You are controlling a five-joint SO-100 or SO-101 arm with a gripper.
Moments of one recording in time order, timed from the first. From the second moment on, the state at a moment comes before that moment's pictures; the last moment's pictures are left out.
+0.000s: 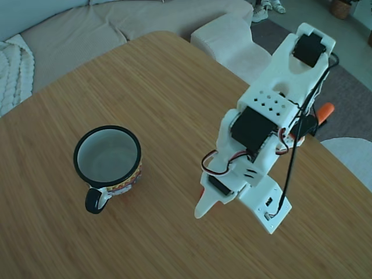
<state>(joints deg) -13.0 84.4 100.5 73.6 1.1</state>
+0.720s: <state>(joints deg) -10.2 83.8 108.9 66.0 1.1</state>
